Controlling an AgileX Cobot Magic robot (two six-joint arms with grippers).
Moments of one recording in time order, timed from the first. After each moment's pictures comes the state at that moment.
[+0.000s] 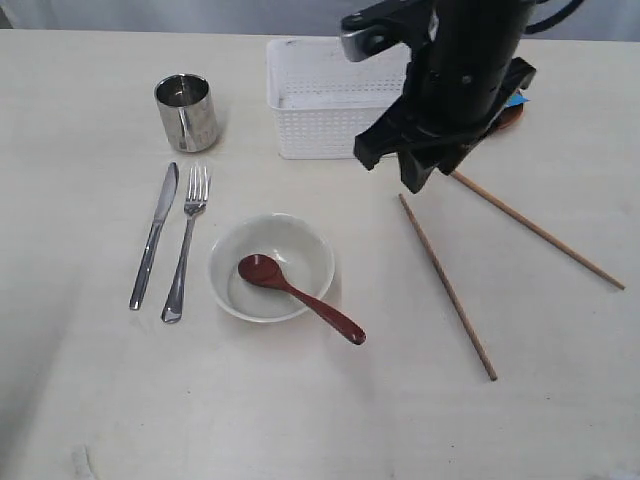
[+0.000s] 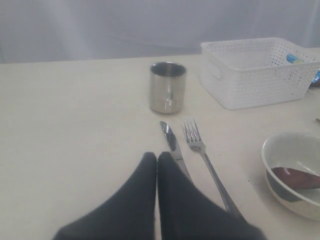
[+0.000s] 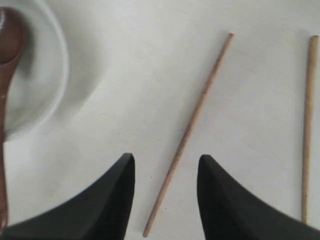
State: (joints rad) left arm -0.22 0.00 0.00 -0.17 0.34 0.11; right arm 0.58 1.75 -1.36 -0.02 1.18 -0.04
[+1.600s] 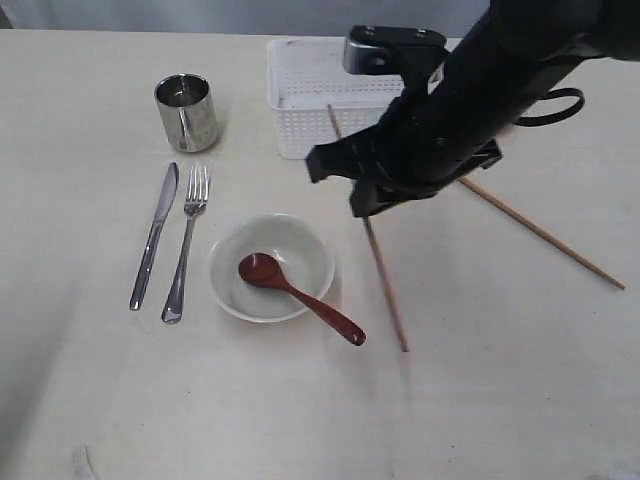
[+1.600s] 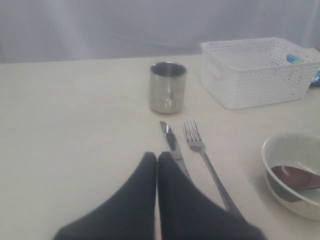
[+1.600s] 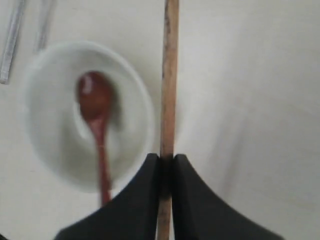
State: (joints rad) left arm -0.22 0.00 0.00 -0.17 0.34 0.11; right arm 0.61 1.60 -1.07 0.31 0.78 0.03
